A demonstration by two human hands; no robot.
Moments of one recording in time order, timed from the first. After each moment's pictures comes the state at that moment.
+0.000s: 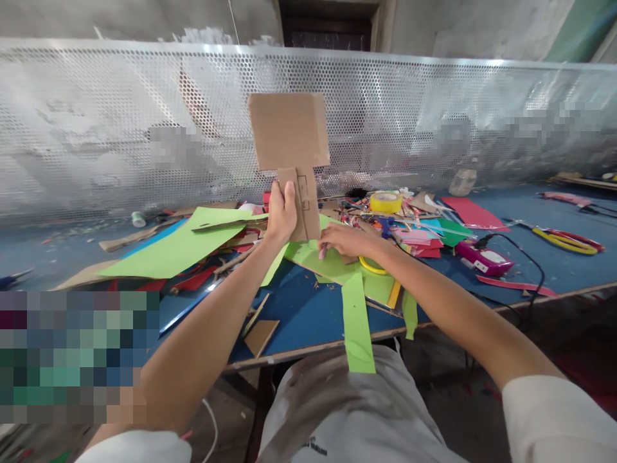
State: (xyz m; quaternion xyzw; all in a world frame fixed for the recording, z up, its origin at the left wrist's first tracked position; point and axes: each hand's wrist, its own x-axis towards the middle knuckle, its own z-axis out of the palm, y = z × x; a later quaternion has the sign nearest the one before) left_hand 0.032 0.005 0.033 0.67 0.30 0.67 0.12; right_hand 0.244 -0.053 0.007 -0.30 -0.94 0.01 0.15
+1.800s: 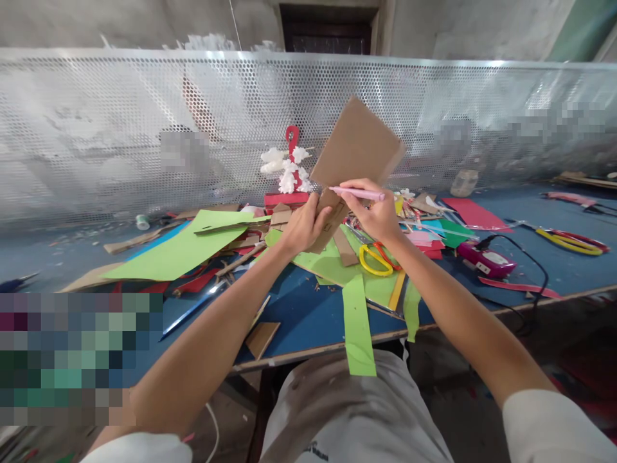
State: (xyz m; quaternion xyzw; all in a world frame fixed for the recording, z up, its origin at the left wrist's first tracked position) left_hand 0.049 -0.037 0.035 0.85 0.28 0.46 0.03; right_hand 0.250 -0.114 0.068 -0.31 -0.72 -0.07 0.61
